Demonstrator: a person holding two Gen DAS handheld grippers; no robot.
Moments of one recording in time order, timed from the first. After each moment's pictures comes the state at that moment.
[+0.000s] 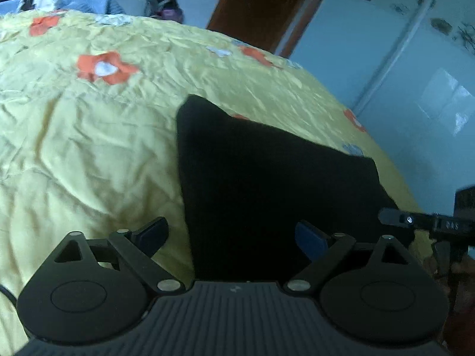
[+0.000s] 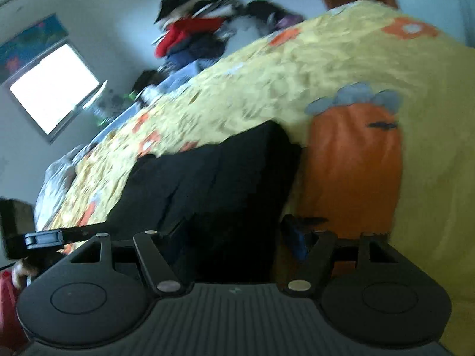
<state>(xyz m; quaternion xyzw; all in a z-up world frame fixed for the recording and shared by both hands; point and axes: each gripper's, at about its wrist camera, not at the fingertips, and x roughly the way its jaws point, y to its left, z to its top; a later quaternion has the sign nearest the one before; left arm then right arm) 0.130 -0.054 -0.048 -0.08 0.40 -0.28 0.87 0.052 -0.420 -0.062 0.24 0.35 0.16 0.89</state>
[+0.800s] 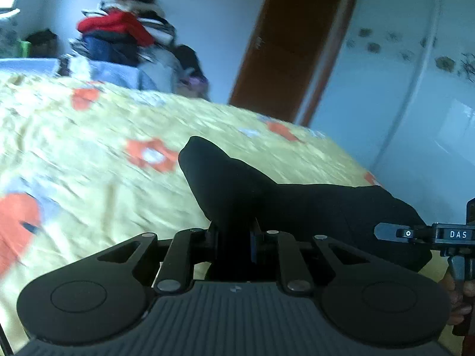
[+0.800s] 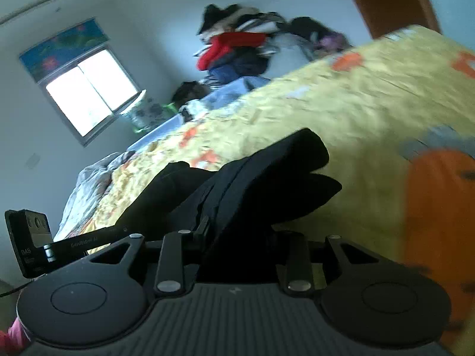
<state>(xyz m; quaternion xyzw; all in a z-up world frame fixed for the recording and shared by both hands) 0.118 -0.007 0.006 -0.09 0.28 -0.20 0.94 0.085 -0.352 -0.013 0.24 0.29 0.22 0.90</state>
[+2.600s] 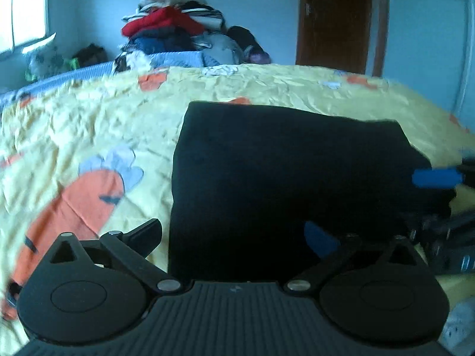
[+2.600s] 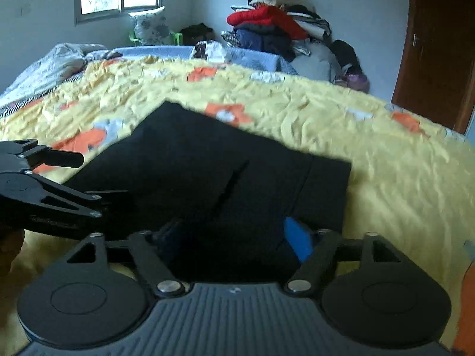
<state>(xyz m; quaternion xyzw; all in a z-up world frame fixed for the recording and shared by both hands) 0.119 0.007 -0.040 0.02 0.32 -0.07 0.94 0.109 -0.182 -0.045 -0.06 0.31 0.16 0.93</state>
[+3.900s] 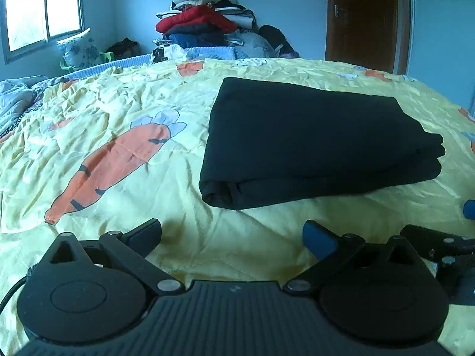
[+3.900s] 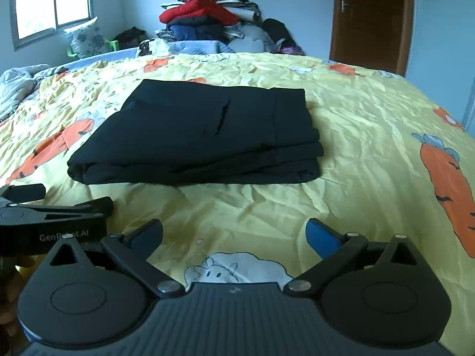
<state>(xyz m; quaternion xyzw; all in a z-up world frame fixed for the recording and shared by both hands) 0.029 0.007 -0.046 0.04 0.32 0.00 0.95 0.009 -0.160 -0.051 0.02 0.33 0.03 0.94</state>
